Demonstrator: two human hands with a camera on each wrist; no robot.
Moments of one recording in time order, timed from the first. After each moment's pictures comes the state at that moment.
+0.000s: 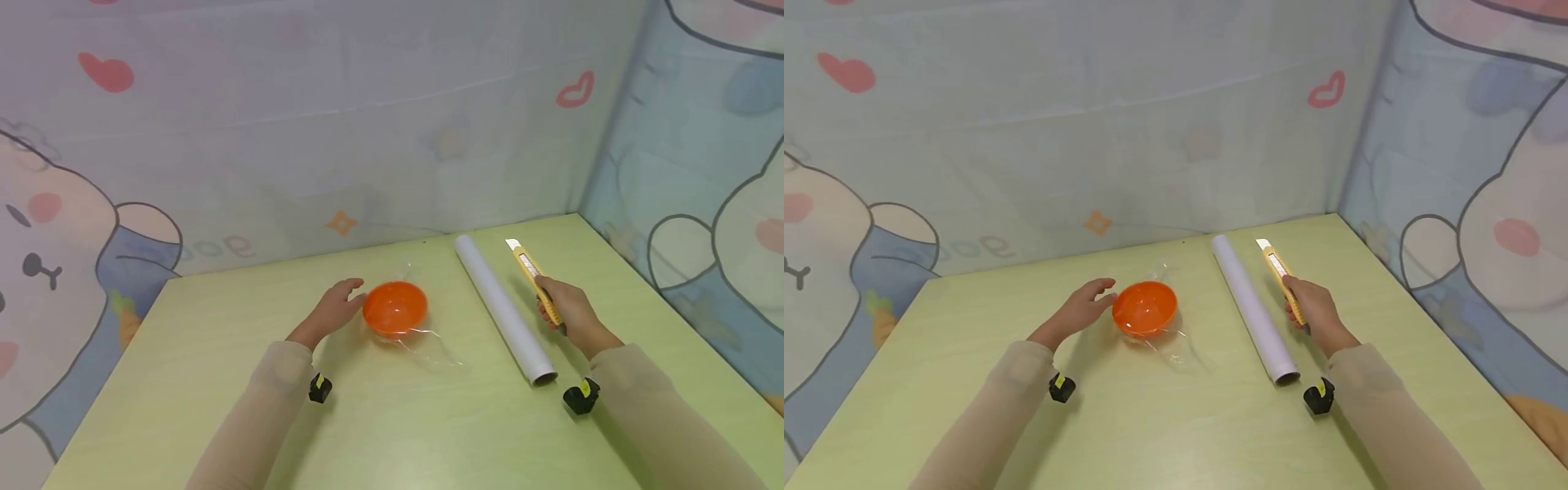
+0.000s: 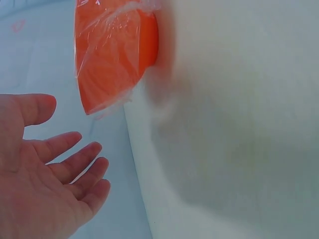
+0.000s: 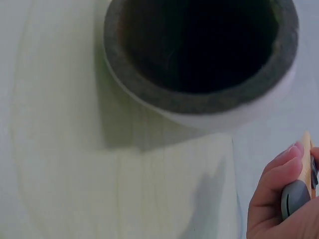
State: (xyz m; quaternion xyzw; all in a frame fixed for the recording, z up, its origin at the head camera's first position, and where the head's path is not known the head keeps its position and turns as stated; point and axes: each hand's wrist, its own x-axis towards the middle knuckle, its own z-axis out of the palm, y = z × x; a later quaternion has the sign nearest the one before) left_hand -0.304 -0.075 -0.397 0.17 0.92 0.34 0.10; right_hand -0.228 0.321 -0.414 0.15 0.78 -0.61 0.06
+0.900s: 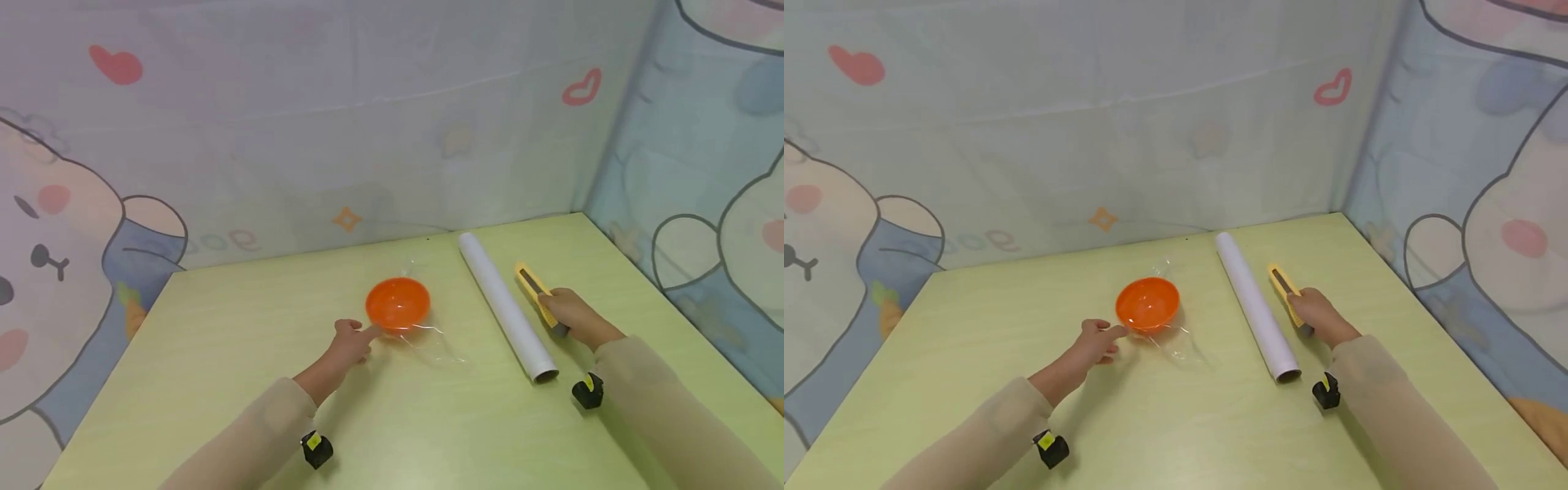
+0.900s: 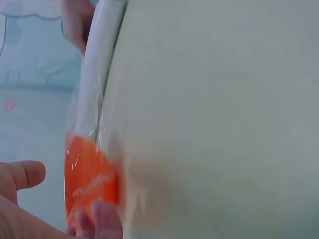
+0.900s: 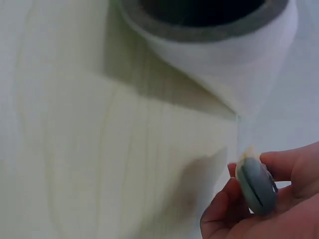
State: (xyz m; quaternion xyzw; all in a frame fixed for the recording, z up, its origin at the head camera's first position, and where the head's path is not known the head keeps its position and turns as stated) left_hand -0.225 -0.048 -0.409 -0.08 0.83 0.53 0.17; right_hand -0.229 0.324 -0.416 0.10 0.84 -0.49 0.19
